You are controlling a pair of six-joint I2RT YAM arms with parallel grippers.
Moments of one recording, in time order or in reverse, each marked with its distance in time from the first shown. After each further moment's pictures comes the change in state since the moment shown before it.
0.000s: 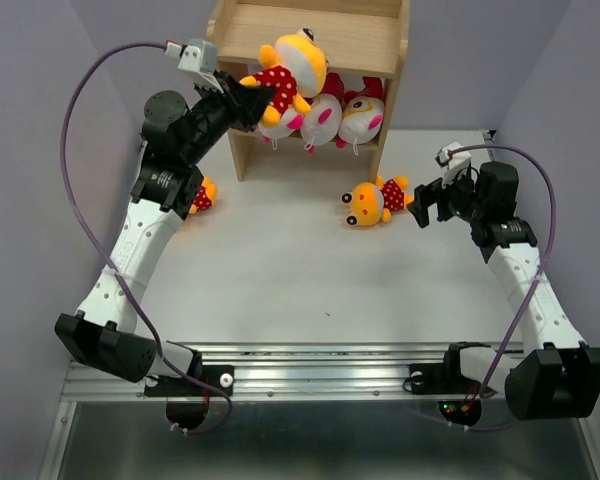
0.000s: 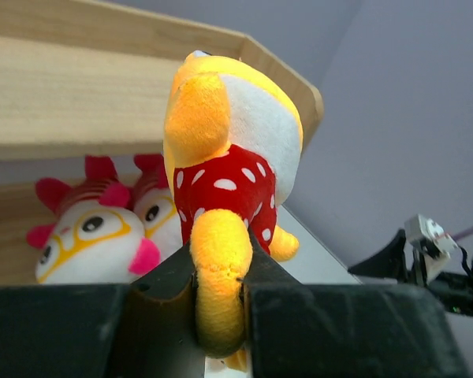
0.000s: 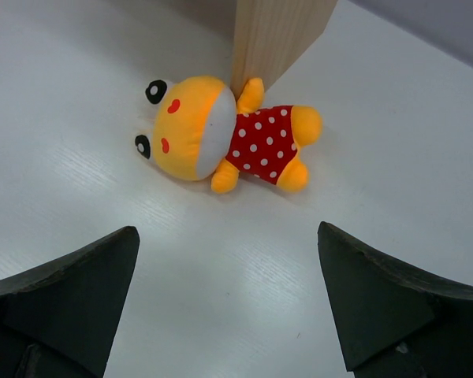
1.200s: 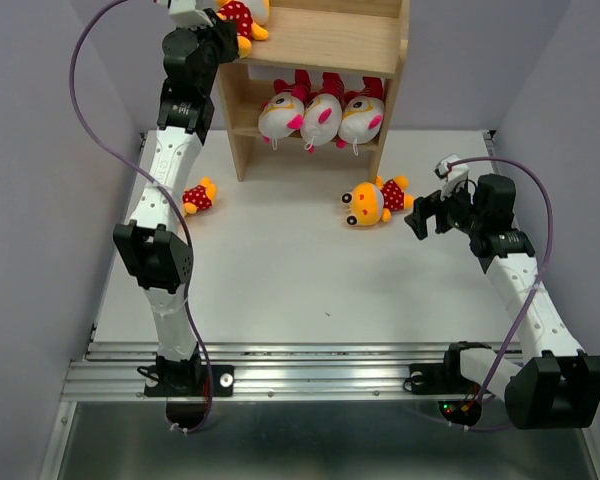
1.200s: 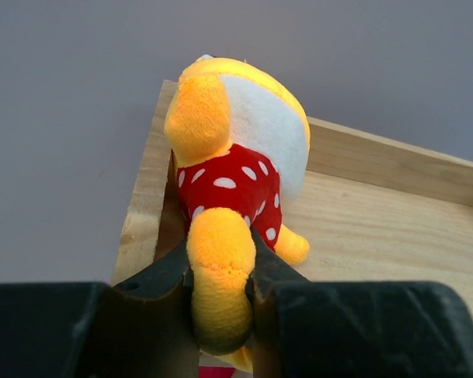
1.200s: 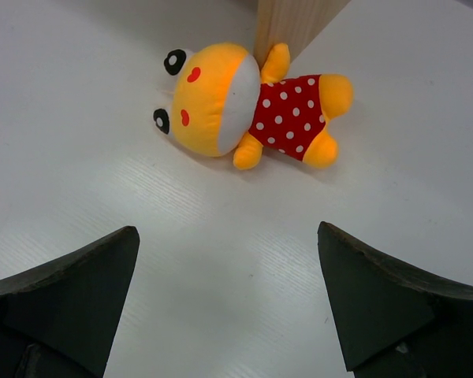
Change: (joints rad) left arm 0.175 0.636 0.686 0.015 -0.312 0.088; right arm -0.008 -0.055 -0.101 0.005 -0.033 0.024
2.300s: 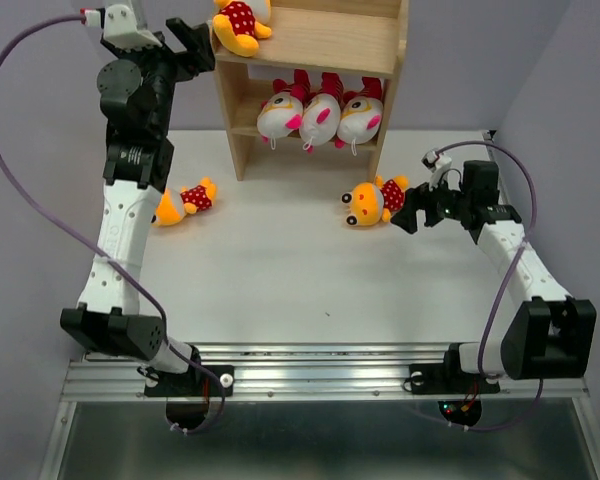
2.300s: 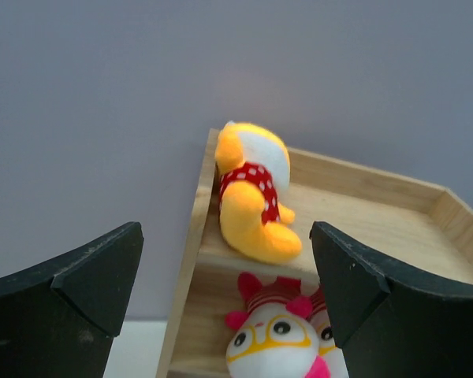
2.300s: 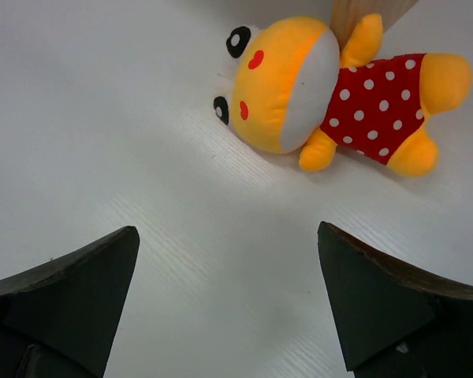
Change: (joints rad) left arm 0.024 -0.441 -0.293 -0.039 -0.074 0.058; right arm 0.000 0.199 0.097 -0.072 -0.192 0.031
